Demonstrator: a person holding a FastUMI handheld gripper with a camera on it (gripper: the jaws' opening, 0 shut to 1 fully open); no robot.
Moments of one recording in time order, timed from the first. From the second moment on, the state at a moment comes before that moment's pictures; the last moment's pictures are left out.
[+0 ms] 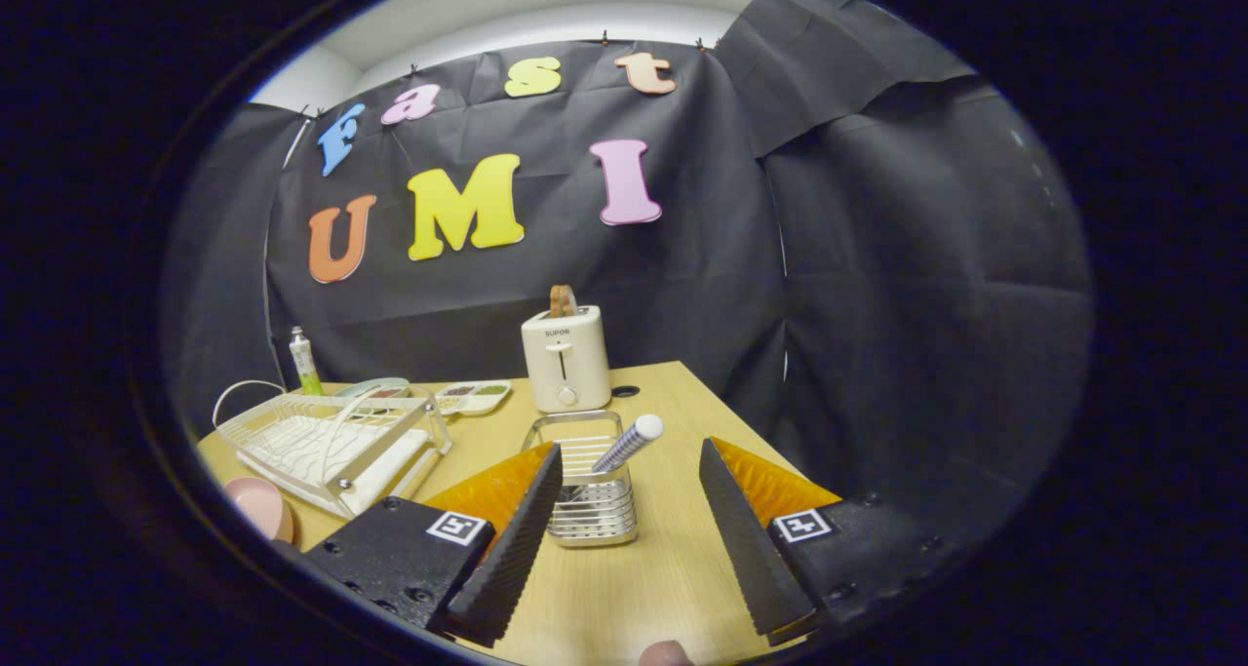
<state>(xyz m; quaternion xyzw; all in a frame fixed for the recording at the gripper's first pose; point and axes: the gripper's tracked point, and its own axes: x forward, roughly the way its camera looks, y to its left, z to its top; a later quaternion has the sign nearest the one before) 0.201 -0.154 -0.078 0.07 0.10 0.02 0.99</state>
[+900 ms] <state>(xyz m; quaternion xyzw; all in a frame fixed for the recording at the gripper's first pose) 0.230 -0.131 -0.051 0.13 0.13 0.07 0.98</state>
